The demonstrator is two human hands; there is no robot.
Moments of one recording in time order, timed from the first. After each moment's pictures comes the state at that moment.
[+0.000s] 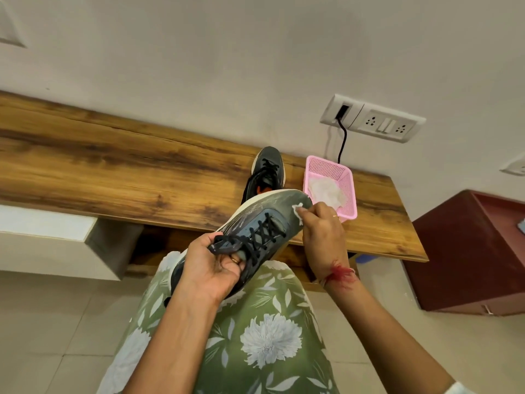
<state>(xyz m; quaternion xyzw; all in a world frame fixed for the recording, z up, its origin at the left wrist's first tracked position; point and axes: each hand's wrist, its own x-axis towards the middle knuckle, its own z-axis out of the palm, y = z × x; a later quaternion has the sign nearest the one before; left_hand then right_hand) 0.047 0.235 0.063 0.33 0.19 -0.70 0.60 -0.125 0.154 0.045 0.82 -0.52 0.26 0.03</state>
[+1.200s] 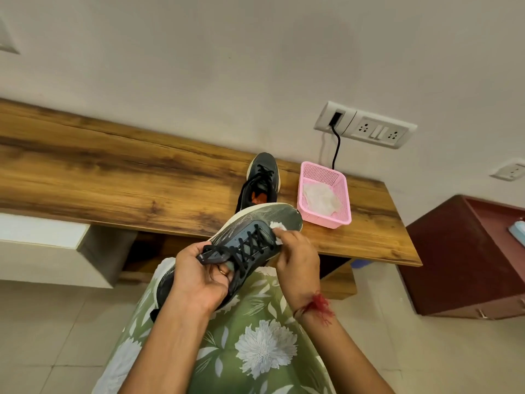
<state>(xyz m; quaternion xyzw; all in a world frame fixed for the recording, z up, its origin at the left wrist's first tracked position) 0.049 0.232 0.039 0.37 0.18 -0.67 0.62 -0.099 0.193 0.033 0.76 -0.57 0.29 -0.11</state>
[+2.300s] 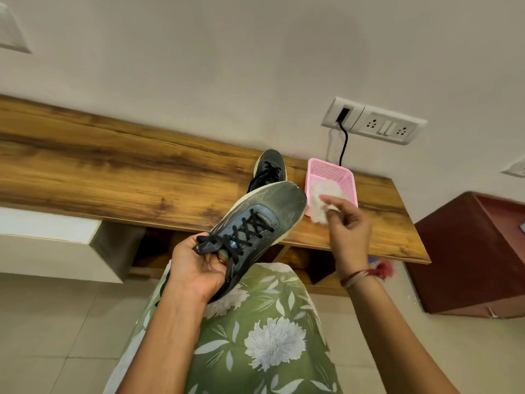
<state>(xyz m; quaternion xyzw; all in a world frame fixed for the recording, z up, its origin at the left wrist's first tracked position) 0.068 0.232 0.038 0.31 0.20 -0.68 0.63 -0.133 0.154 0.072 0.57 -0.56 0.50 -0.32</state>
